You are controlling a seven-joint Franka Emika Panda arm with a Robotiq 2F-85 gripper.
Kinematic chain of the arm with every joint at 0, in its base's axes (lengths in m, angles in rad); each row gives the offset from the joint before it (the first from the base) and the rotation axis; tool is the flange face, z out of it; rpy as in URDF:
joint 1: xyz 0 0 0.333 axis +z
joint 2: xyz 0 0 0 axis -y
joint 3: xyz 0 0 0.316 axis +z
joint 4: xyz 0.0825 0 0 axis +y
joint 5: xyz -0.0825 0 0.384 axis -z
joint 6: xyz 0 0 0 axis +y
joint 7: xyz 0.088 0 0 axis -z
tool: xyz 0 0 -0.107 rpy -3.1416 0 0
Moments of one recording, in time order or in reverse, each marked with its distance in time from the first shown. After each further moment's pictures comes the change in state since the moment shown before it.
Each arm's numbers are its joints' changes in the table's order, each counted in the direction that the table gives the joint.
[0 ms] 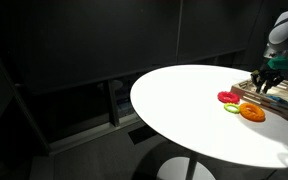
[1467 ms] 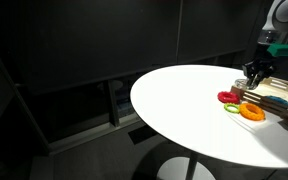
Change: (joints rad) arm 0.098 0.224 0.096 0.105 -0.006 0.083 -0.015
